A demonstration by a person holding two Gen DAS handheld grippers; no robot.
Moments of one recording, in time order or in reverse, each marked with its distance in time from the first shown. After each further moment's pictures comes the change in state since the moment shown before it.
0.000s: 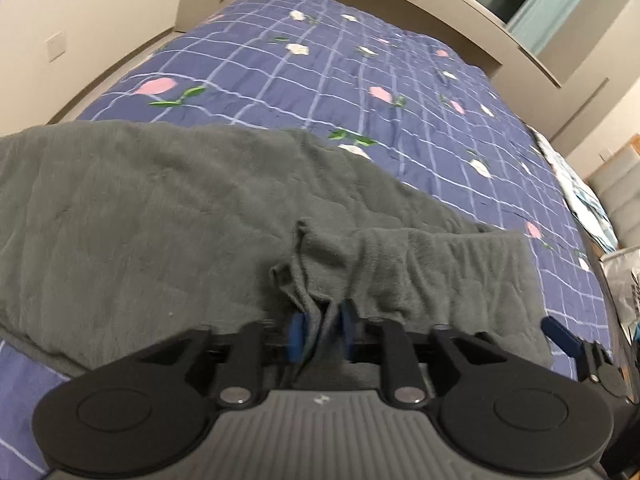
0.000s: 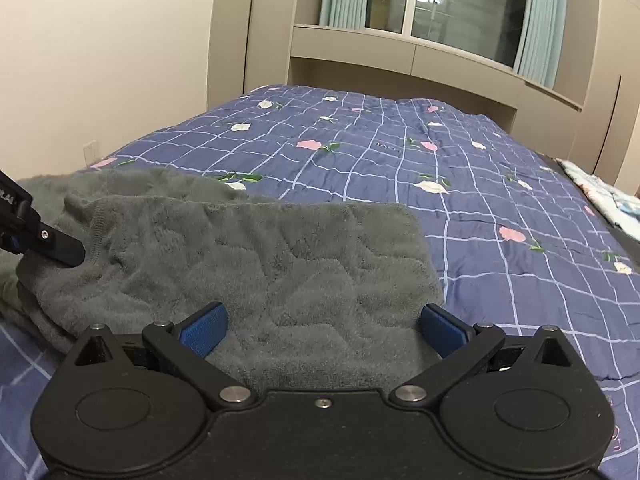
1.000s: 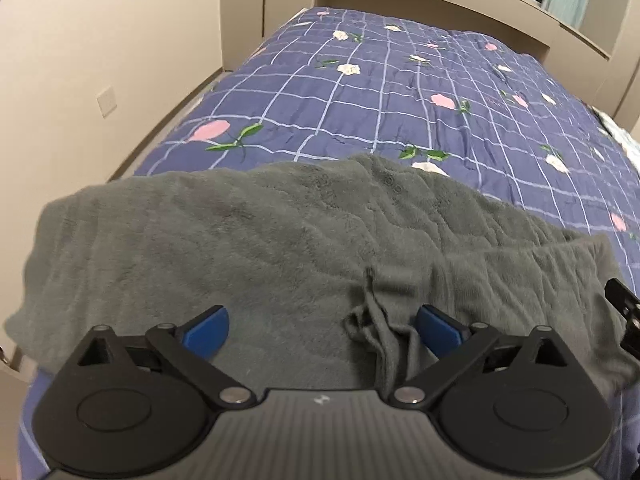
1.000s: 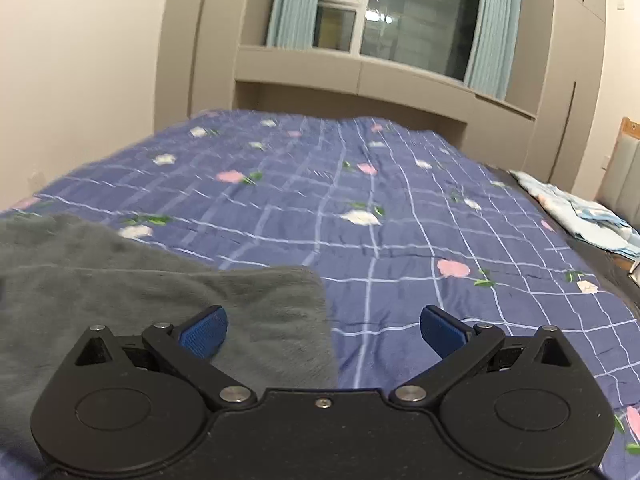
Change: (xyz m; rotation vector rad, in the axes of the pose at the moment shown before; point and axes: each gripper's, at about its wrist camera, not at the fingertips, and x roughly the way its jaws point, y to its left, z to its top) left arm 0.013 -0.008 0.007 0.130 -0.062 0.273; right arm 0.026 -0.048 0.019 0.057 -0.082 -0.126
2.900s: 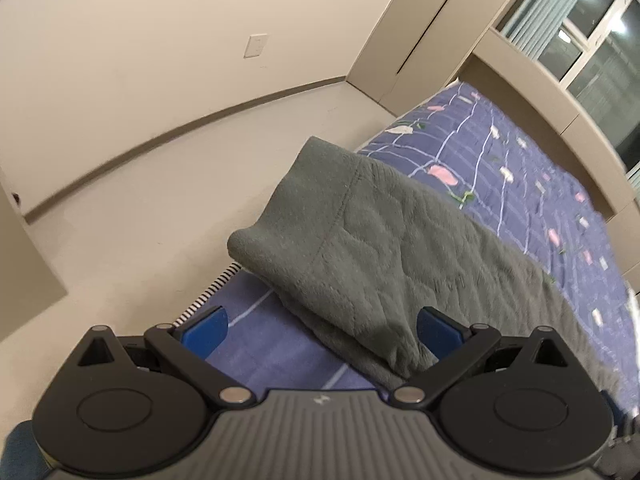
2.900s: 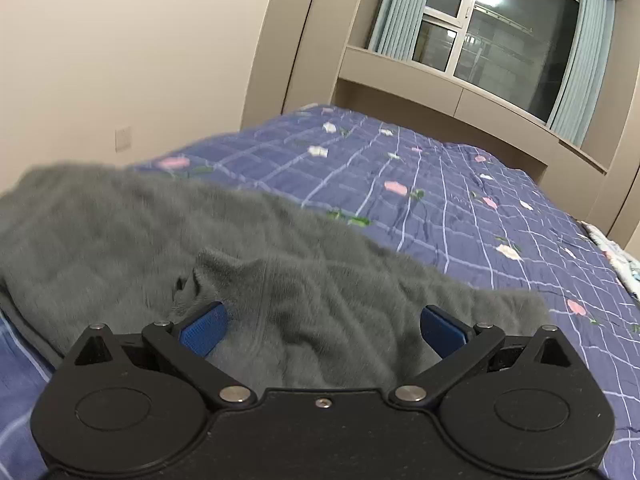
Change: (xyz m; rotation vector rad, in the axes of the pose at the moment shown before) left arm -0.034 0.220 -0.070 -0.546 -0.093 -0.043; right arm -0.030 0.182 0.000 -0.211 0.015 0.118
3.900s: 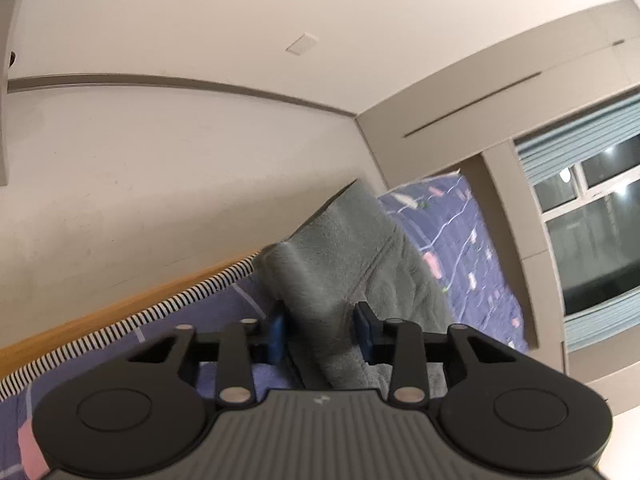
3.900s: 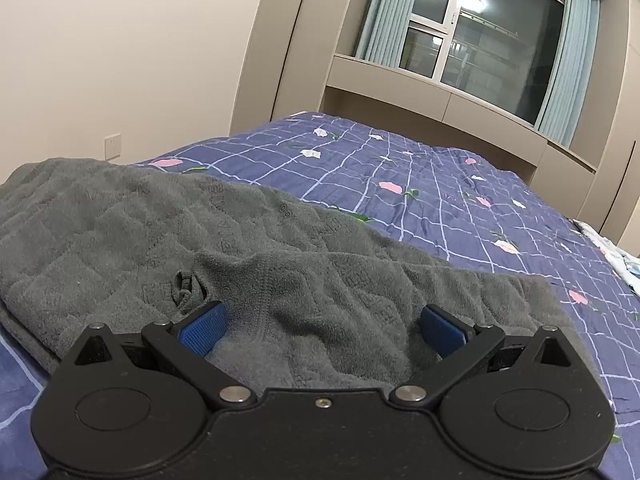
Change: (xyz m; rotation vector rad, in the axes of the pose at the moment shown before) left arm 0.033 0.064 -0.002 -0.436 -0.090 -0.250; right arm 0.007 0.008 -0.015 0.033 -0.041 -0.022
